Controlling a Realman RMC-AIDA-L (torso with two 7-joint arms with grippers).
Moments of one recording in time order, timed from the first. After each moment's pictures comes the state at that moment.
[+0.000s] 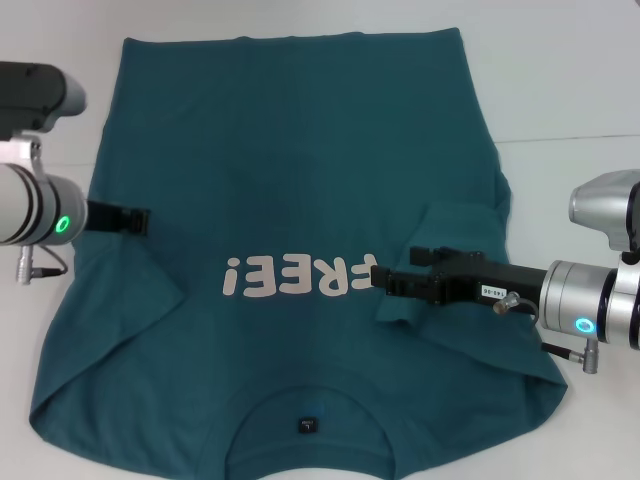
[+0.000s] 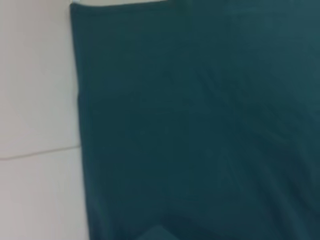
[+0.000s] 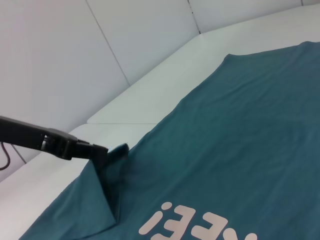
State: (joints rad) left arm -0.75 -2.17 -2.07 -0.92 -0.26 0.83 -2.79; right arm 0.58 2.09 -0.90 -0.44 -1.71 -1.07 1.51
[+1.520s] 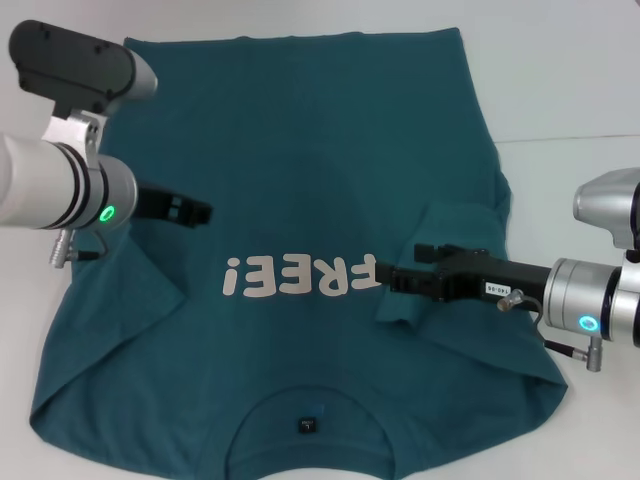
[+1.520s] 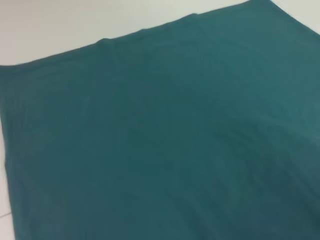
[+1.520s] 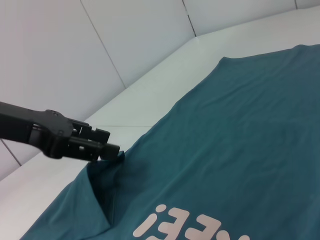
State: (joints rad) left arm -0.69 -2.17 -1.82 -1.12 -0.32 0.90 -2.78; right arm 0.58 2.09 -0.89 -0.44 -1.71 -1.07 1.51
